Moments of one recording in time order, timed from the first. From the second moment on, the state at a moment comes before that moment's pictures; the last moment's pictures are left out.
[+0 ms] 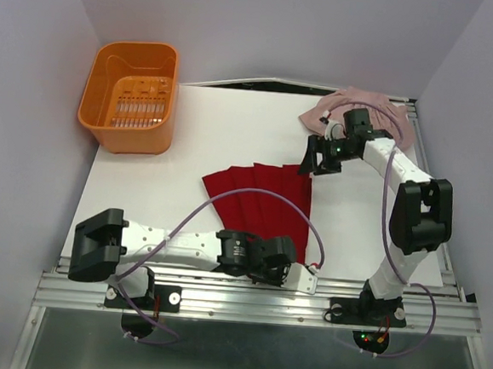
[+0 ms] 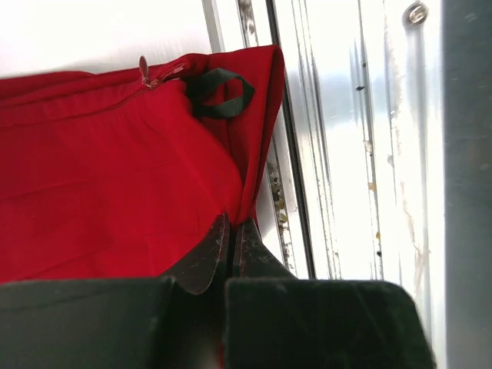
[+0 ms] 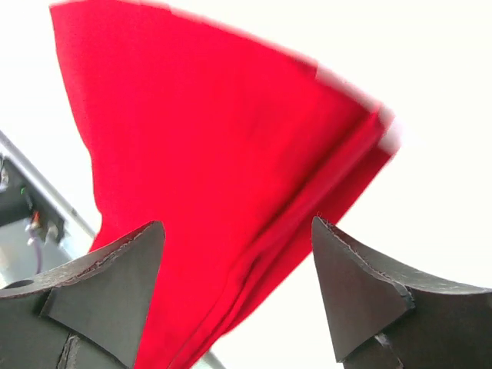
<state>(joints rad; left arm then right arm) -1.45 1.48 0.97 -0.44 0.00 0.39 0.18 1.81 1.36 -0.66 -0.65 0.07</state>
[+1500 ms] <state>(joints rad) -0.88 1.57 1.19 -0.60 0.33 0.79 0.32 2.04 1.44 -0.74 -0.88 -0.01</state>
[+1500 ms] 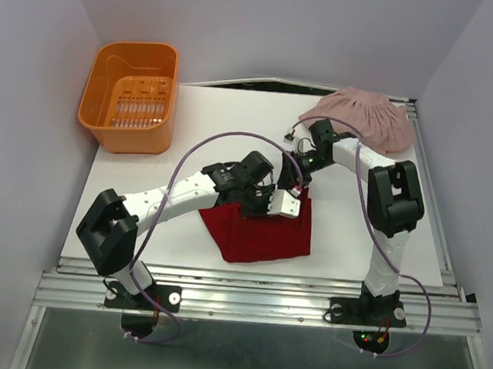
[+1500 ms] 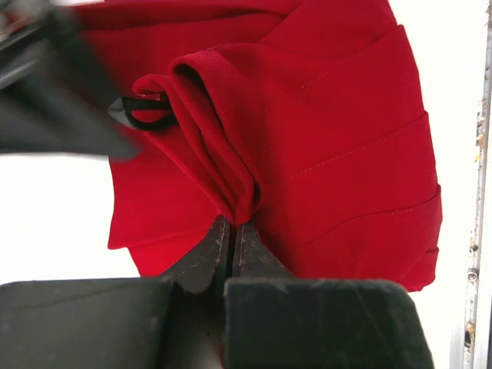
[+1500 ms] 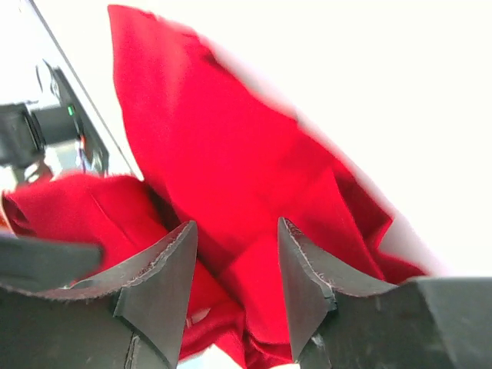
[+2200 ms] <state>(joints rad) -0.89 1.51 1.19 -0.60 0.36 0.83 0.33 2.30 1.66 -0.72 -0.90 0.00</state>
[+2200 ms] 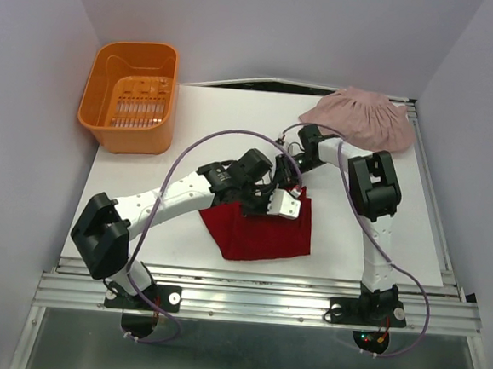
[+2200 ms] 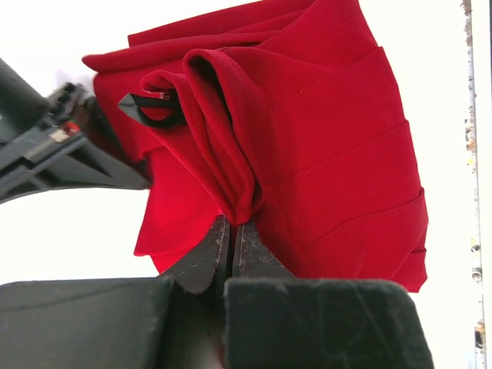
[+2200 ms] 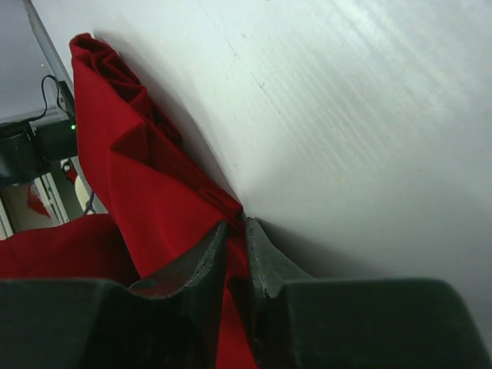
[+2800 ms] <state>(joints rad) -0.77 1.69 1.27 -0.53 0.30 0.93 0.35 2.28 1.58 -0.71 -0.97 -0.01</state>
